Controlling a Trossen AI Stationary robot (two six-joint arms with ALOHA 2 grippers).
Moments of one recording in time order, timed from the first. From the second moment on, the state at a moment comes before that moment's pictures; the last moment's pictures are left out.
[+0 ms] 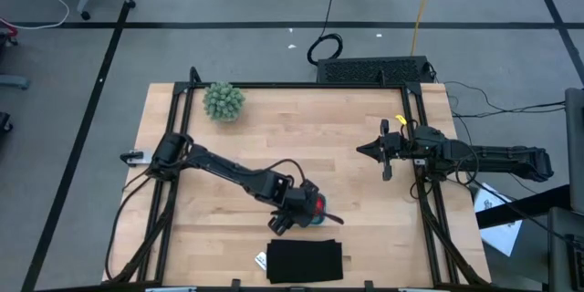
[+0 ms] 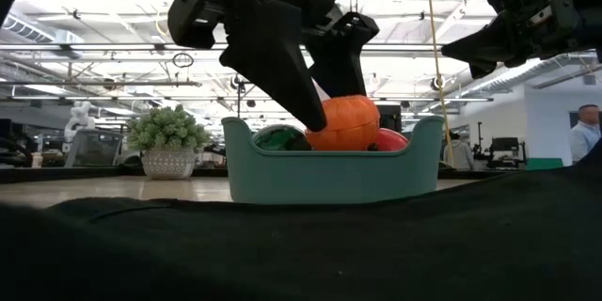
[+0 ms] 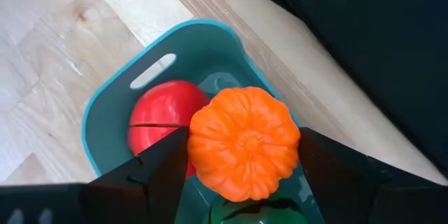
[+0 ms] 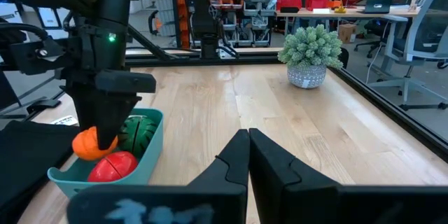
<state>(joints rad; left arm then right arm) -0.28 2.06 1.58 -0.59 0.05 0.48 -0.17 0.43 0.14 0.16 -0.13 0.00</state>
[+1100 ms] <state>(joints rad) -0.30 2.06 1.48 -0.47 -0.01 0.48 -0.17 0.43 0.14 0.16 -0.13 -0.01</state>
